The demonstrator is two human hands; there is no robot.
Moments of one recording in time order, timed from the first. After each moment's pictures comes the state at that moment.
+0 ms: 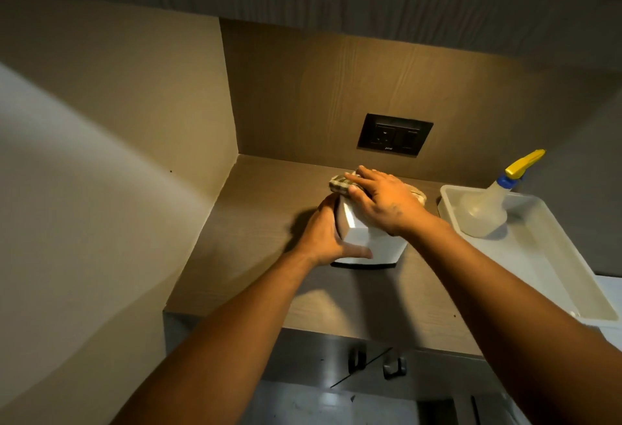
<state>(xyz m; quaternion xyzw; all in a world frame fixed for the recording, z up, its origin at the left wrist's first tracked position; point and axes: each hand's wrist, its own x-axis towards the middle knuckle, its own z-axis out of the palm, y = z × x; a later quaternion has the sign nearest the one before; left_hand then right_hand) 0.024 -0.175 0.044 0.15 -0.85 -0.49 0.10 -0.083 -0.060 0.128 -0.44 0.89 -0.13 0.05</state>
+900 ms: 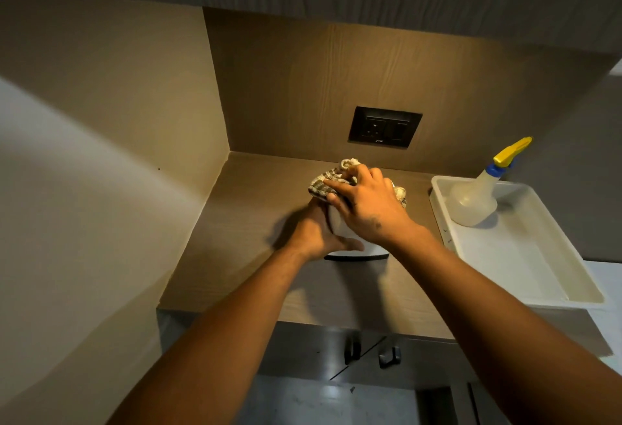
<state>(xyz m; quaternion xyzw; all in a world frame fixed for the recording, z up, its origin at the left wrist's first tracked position) 0.020 -0.168 0.036 0.17 -0.84 -0.51 0.09 -0.053 -0.052 0.119 -0.47 0.87 -0.09 -0.09</state>
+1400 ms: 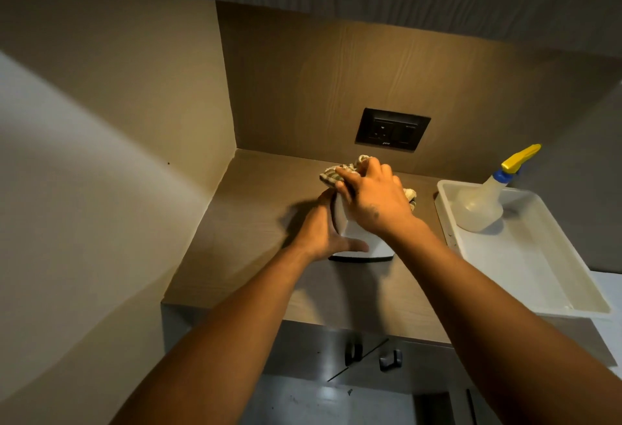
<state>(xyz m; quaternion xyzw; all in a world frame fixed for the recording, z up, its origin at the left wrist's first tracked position) 0.024 -0.177 0.032 0.16 -0.86 -0.47 0.07 -0.057 -0.071 0.123 -0.41 0.90 -0.08 -0.09</state>
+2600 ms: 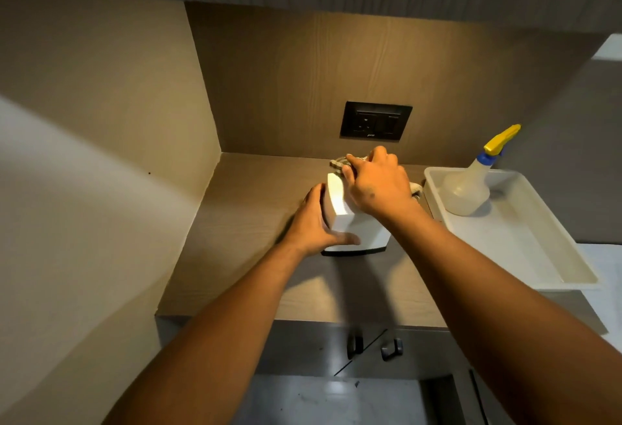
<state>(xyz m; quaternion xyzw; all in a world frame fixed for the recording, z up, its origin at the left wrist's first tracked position) 0.023 -0.180 0.037 0.15 -0.83 -0.53 0.09 -0.081 -0.066 0.118 -0.29 0.95 -0.08 -0.09</state>
